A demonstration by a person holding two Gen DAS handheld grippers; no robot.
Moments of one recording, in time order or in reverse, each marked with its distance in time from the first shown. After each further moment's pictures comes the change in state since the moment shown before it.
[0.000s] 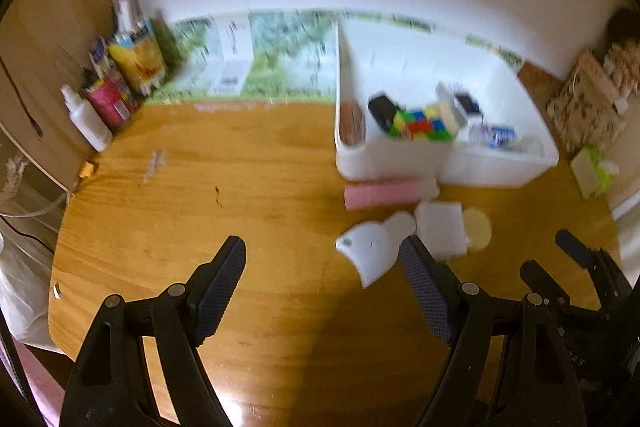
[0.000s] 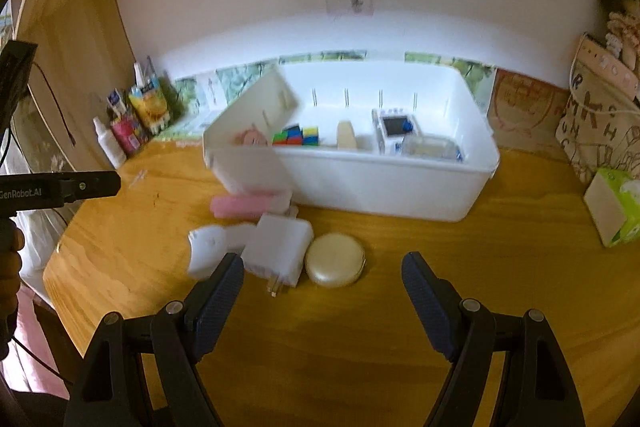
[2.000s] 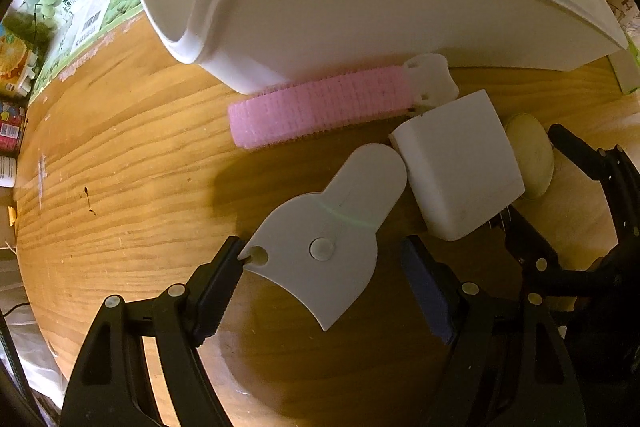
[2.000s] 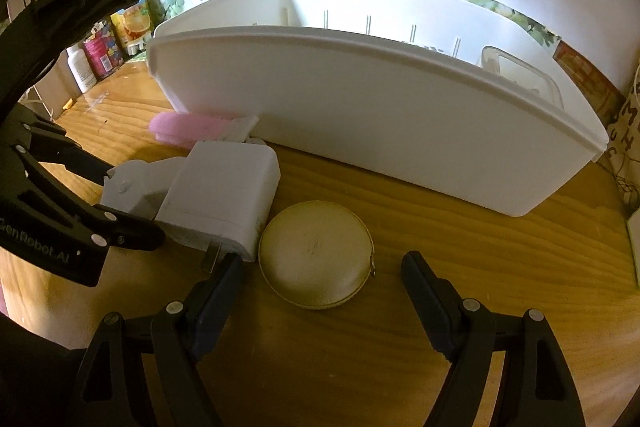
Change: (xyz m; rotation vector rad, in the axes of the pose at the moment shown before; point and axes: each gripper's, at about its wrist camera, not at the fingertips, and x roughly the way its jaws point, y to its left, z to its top) left arm 0.144 -0.063 0.034 0.242 0.417 -0.012; right arm 0.102 -0.005 -0.006 -0.153 0.144 -0.034
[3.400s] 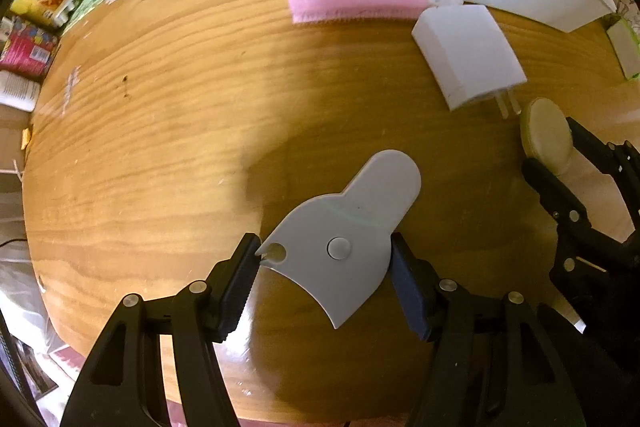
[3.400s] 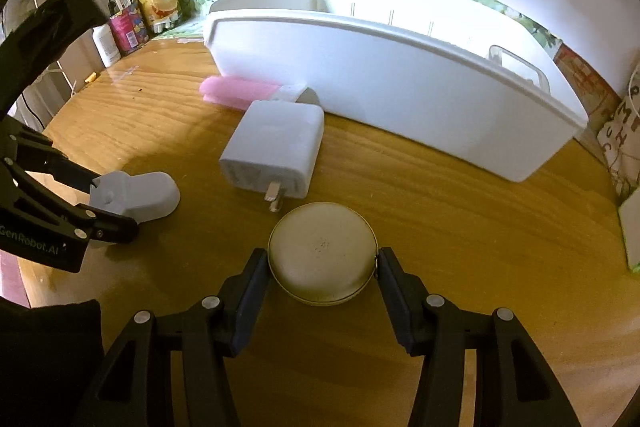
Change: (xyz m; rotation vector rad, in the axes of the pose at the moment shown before) left arm -0.002 0.016 -0.118 -0.087 0.037 0.034; right arm -0.035 0.027 -0.026 -0.031 0.051 0.009
